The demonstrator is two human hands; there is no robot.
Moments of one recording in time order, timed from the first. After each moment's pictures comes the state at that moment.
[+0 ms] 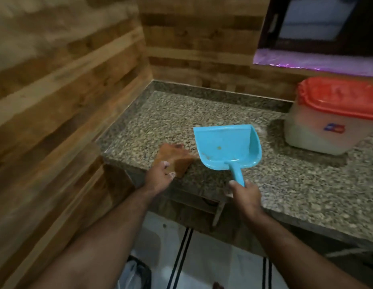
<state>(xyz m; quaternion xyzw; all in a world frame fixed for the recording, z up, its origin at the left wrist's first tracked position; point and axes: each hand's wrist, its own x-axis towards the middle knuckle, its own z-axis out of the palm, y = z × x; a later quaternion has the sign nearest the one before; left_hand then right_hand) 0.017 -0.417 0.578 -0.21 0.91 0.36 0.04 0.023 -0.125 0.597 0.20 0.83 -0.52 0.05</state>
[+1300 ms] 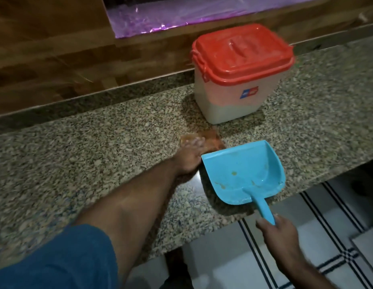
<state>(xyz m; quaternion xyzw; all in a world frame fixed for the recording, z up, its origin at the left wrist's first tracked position) -0.297 -0.125 0.498 0.44 0.86 0.13 0.23 0.035 -0.002 0.544 0.53 0.73 -0.43 -0.01</state>
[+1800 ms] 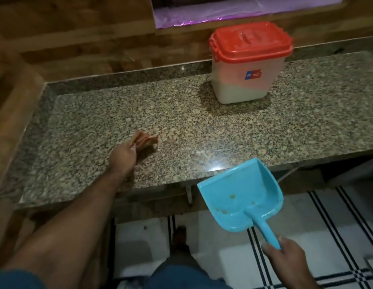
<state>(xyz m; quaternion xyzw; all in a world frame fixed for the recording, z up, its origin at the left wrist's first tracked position) -0.118 -0.359 0.570 -0.03 0.97 0.24 0.02 0.237 -0.001 0.554 0.39 0.84 -0.36 0.11</state>
